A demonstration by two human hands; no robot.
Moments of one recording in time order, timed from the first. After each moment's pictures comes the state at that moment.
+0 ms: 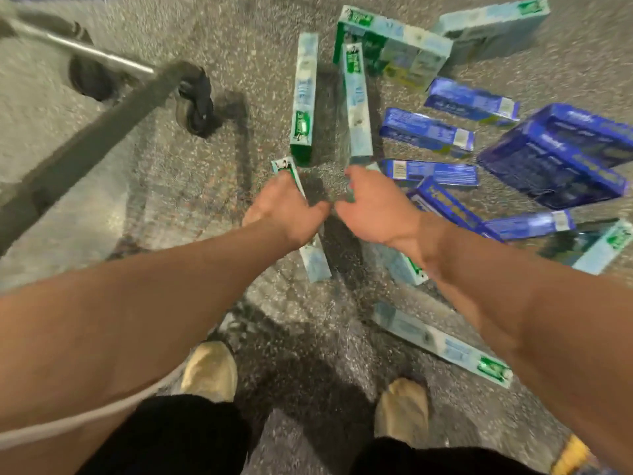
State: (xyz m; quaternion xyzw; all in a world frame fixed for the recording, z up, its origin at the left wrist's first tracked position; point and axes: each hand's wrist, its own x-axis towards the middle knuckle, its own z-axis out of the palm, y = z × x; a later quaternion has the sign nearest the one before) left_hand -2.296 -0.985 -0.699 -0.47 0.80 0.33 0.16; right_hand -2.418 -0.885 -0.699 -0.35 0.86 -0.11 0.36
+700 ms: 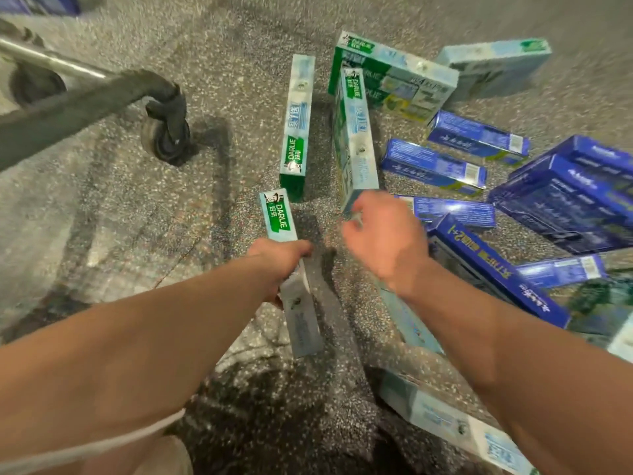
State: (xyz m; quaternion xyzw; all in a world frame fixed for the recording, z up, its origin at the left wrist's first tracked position) left_hand -2.318 -1.007 -0.843 -0.63 0.46 0.62 0.12; right_hand -2.442 -0.901 -0.791 -0.36 0.92 -0.06 0.17
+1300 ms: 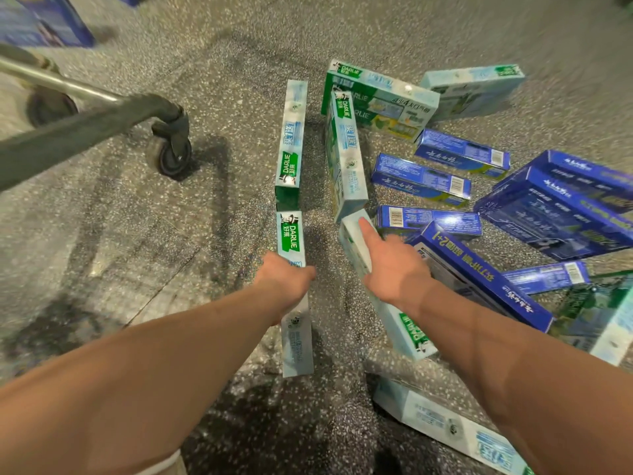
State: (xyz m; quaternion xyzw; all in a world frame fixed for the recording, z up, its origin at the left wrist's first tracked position) left_hand -2.309 -0.976 -0.851 -0.59 0.59 0.54 0.10; right_hand -2.454 -0.857 -0.813 -0.35 0.89 0.08 0.27
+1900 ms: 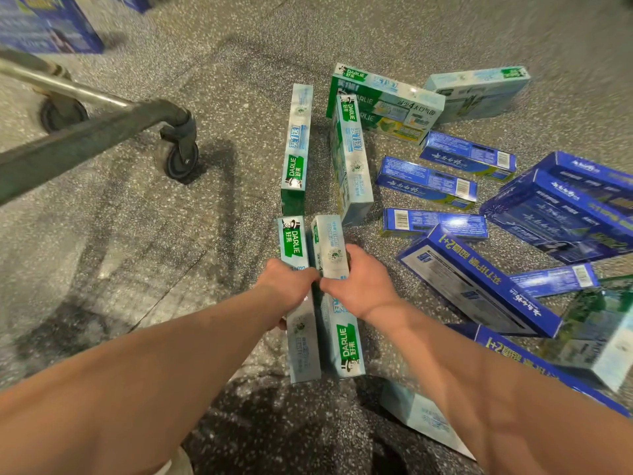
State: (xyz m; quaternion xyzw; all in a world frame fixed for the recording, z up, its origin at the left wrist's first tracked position) left_hand -2.303 -0.981 -0.834 -0.57 0.58 0.56 0.16; right_hand -2.406 -0.873 -0.839 -0.24 0.87 -0.25 0.35
